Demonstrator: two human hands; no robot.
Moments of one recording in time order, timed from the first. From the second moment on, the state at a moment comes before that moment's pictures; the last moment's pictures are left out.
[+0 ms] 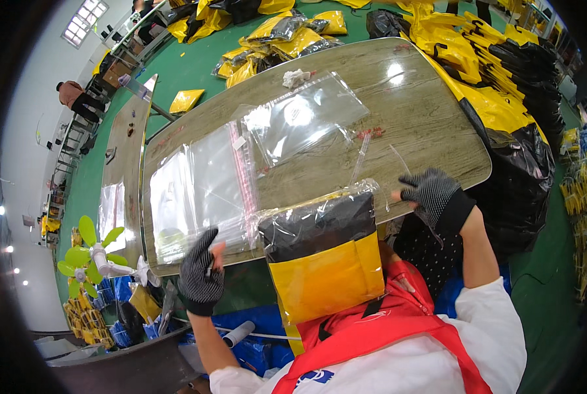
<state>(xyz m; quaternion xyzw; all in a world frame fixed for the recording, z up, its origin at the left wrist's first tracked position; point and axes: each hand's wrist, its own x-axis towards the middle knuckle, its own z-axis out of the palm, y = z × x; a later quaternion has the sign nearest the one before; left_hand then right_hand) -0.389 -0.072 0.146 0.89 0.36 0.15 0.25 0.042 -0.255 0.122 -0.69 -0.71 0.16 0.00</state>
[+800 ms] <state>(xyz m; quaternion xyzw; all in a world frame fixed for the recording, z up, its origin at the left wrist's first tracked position) -0.254 0.105 0.013 0.86 0.34 0.30 0.23 0.123 -0.092 0.163 -0.31 -0.32 0.51 0.74</state>
